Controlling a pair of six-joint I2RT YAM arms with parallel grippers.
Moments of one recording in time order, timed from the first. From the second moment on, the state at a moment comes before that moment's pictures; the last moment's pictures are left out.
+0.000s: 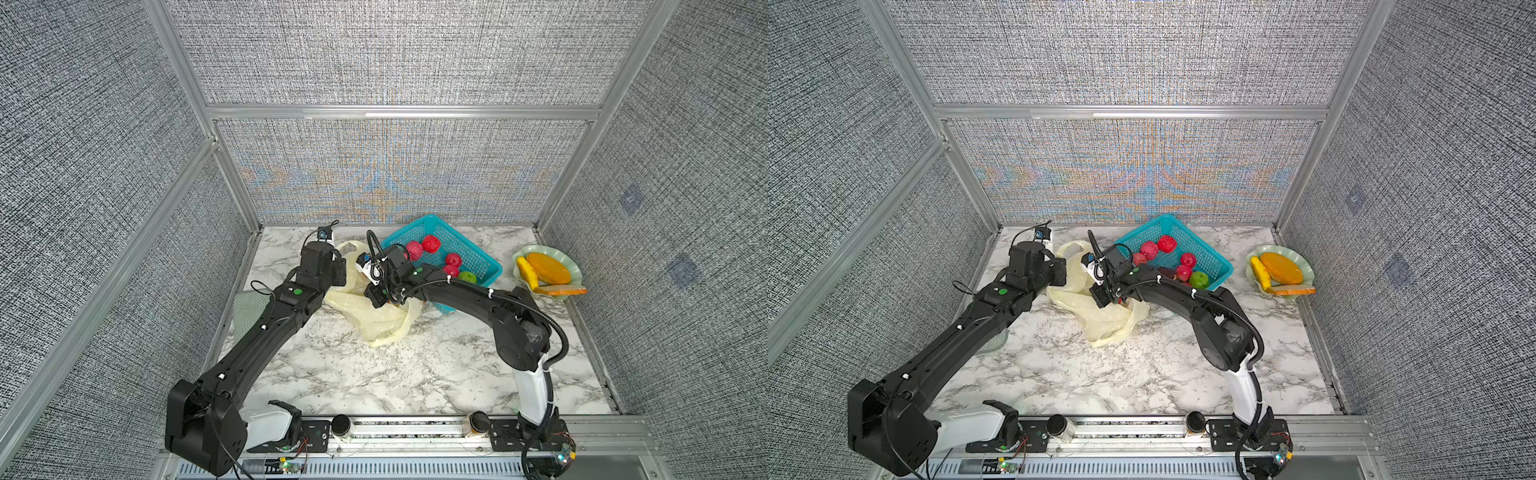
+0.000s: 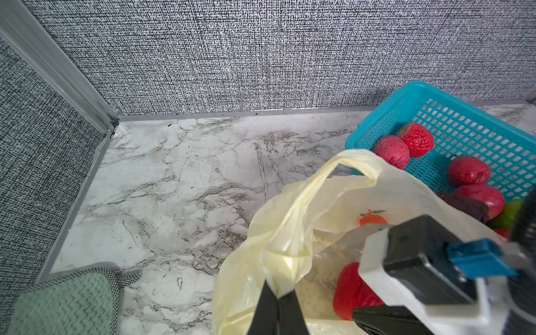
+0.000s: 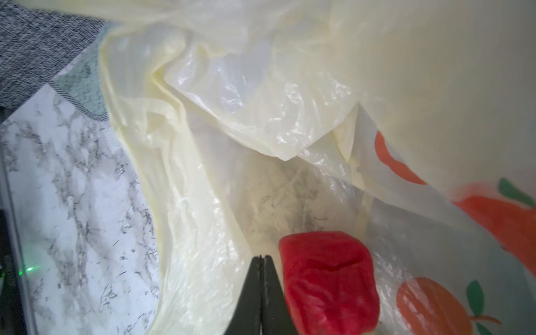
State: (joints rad) left arm -0.42 1.27 1.04 -0.34 -0.21 -0.18; right arm 0.80 2.07 1.66 -0.45 -0.21 0.05
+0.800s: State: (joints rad) left arm -0.41 1.27 1.04 -0.33 -0.21 -0.18; right arm 0.88 1.97 1.36 -0.51 -0.20 0.00
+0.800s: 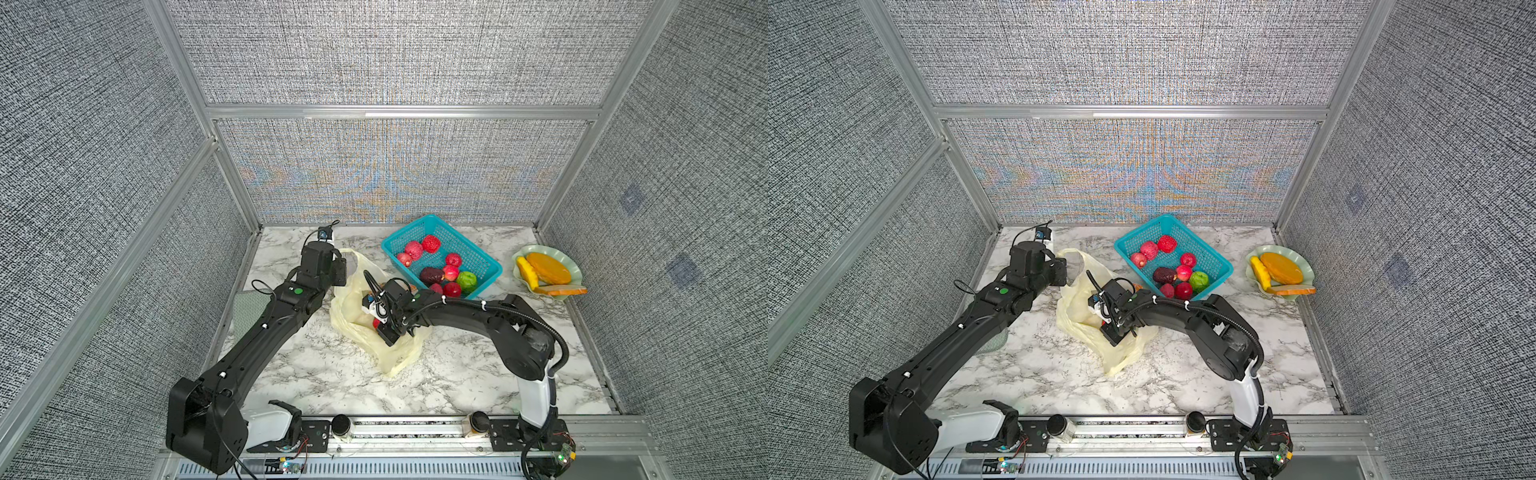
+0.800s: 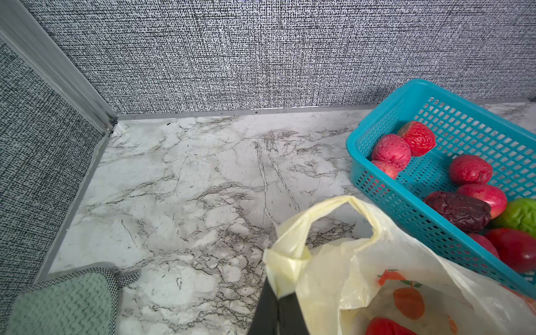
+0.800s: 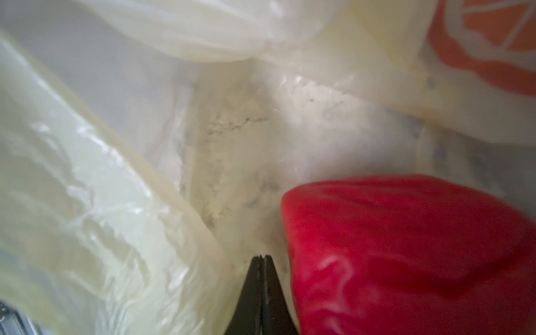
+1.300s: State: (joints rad) left arm -0.41 1.26 1.03 -0.33 -0.22 -0.18; right arm 0.83 1.88 1.43 -0.44 -0.11 -0.06
